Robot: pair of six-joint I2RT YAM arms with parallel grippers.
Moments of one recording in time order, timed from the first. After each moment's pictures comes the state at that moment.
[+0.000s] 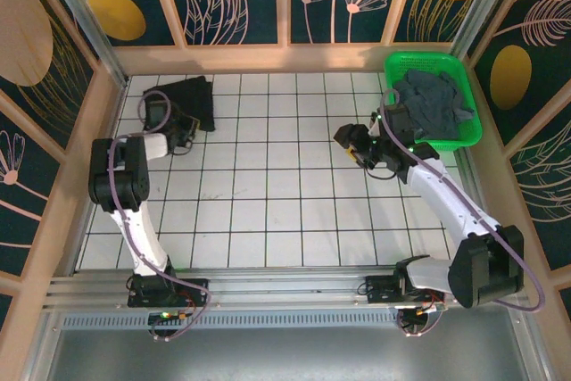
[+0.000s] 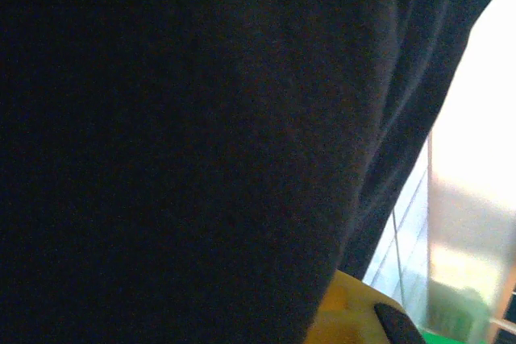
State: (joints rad) left arm 0.09 2.02 1.15 0.14 0.34 -1.13; right arm 0.30 1.27 0.97 -0.43 -0.41 0.93
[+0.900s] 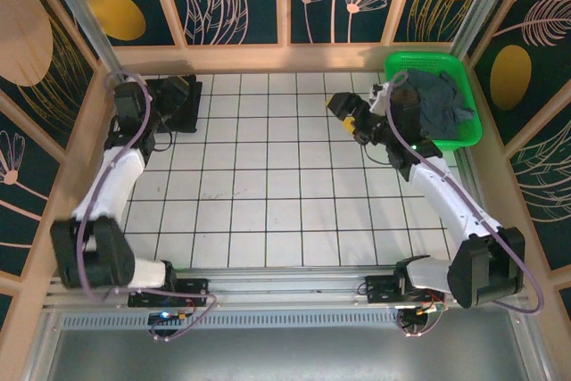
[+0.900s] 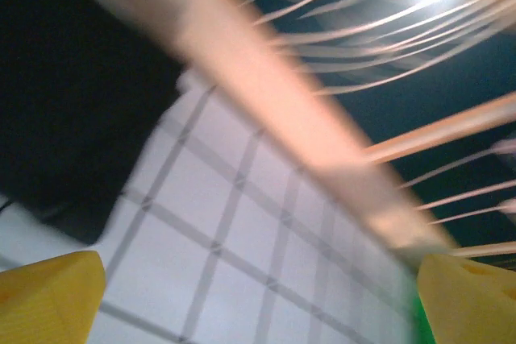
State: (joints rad) left arm 0.03 1.33 1.06 -0.06 0.16 -0.85; right arm 0.26 1.26 1.00 -0.07 -0.54 0.96
